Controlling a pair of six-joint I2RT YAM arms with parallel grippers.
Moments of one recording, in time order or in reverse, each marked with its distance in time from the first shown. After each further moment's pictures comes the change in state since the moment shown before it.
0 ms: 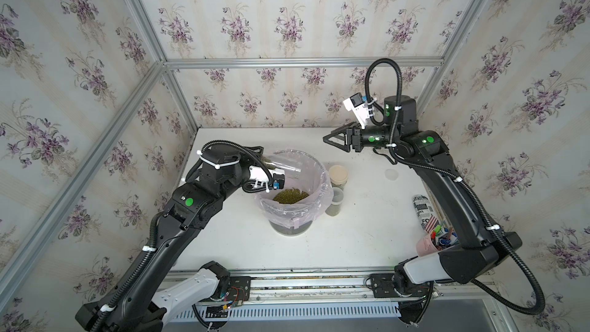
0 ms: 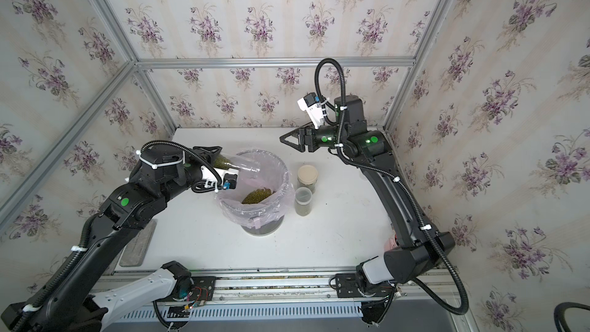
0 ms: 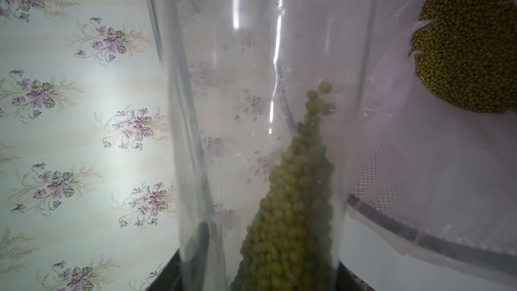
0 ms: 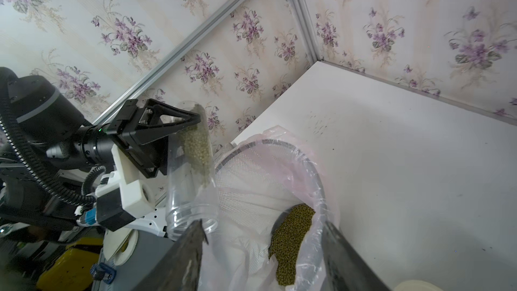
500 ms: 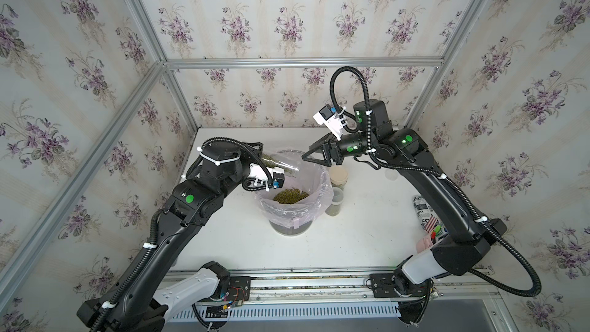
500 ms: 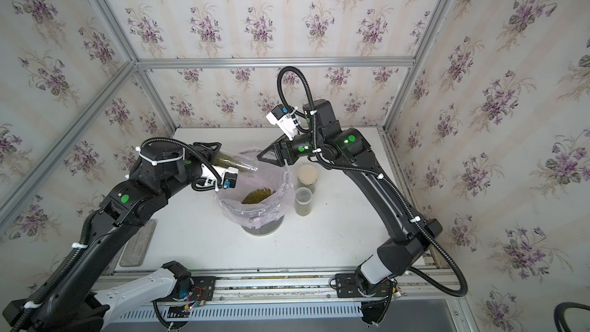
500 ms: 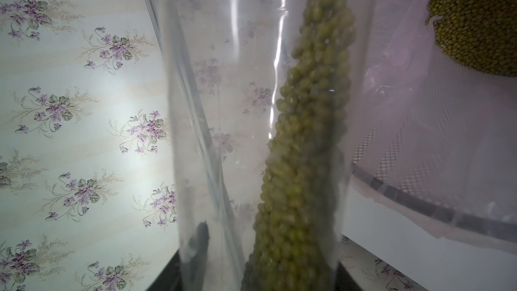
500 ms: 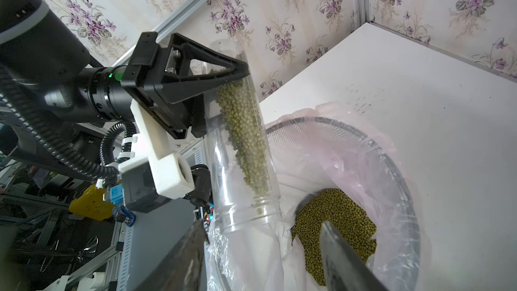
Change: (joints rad) left arm -0.001 0.018 0.032 0.000 -0.029 0.109; right arm 0.191 0.064 0.085 -0.132 0.064 -0.078
